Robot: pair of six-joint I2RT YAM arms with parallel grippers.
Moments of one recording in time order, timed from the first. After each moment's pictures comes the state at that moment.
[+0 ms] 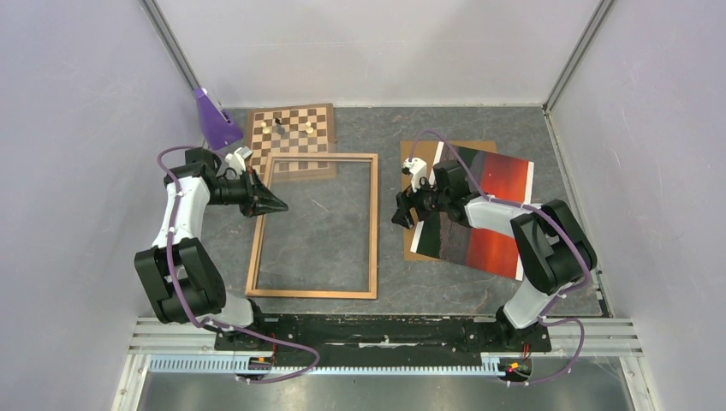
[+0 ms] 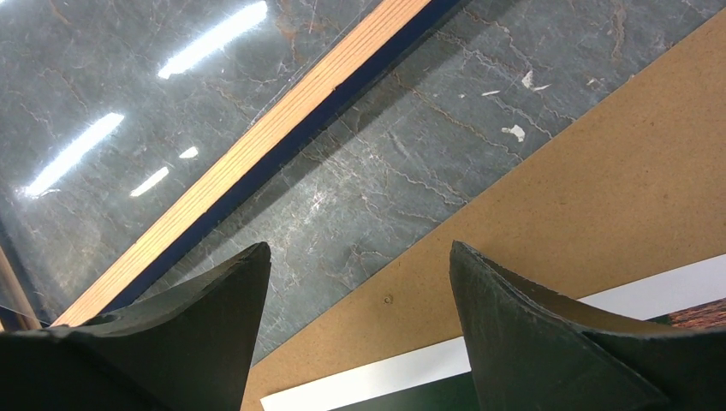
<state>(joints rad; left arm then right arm) 0.28 1.46 1.15 -1.06 1.01 -0.04 0.42 1.68 0.84 0.13 -0.53 -0.13</state>
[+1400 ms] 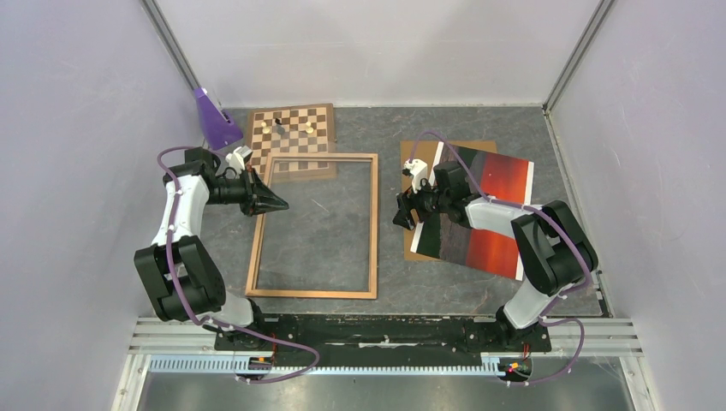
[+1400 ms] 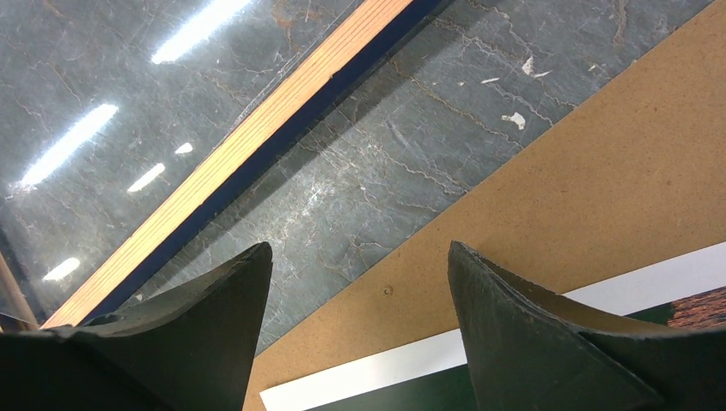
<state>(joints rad) 0.29 1.47 1.16 -1.09 1.05 -0.04 0.42 1.67 0.82 0.13 -0.52 -0.13</state>
